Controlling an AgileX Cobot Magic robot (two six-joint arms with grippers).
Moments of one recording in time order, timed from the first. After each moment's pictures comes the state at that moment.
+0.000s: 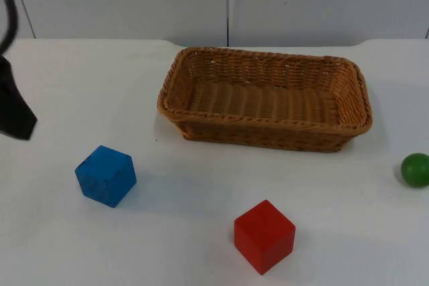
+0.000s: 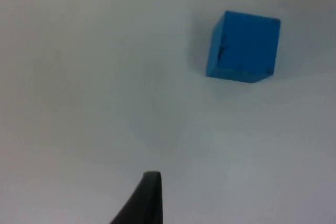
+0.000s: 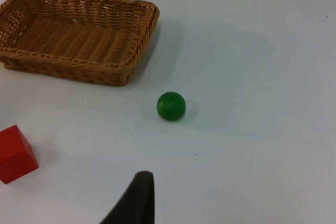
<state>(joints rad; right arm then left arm) 0.12 0.00 -0.52 -0.01 1.09 0.02 -0.07 1.24 -0.74 -0.28 0.75 0.35</state>
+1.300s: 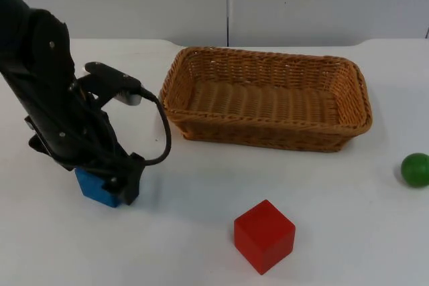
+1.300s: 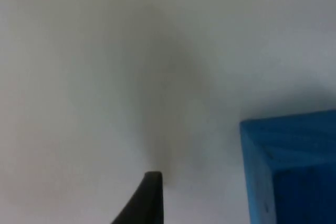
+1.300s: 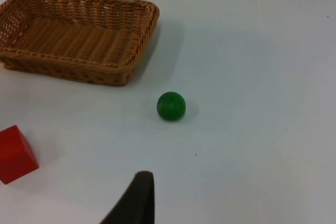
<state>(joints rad) 0.12 0.00 -0.52 -0.01 1.09 0.02 -0.28 2.04 -1.04 -0.03 0.45 0.29</state>
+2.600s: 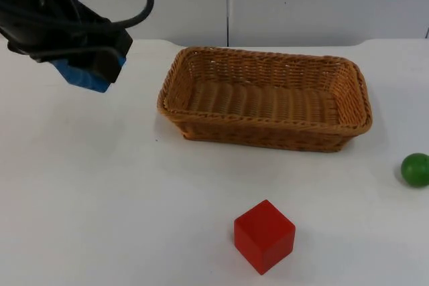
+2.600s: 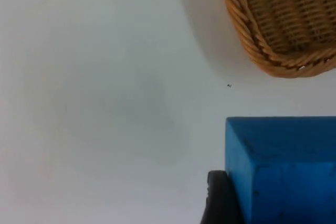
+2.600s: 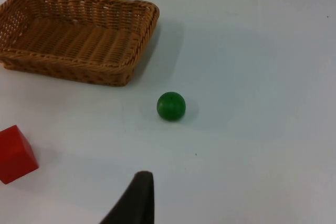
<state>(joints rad) 0.12 0.00 -0.52 -0.01 1.09 0.02 -0.28 1.62 -1.04 -0.13 0.54 0.20</state>
